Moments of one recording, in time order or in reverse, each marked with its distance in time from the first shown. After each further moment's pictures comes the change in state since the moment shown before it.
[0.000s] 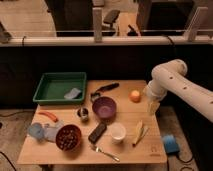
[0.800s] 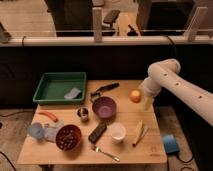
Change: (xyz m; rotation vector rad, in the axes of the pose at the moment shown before) arm -0.012 -0.043 0.034 0.019 -0.049 -0.010
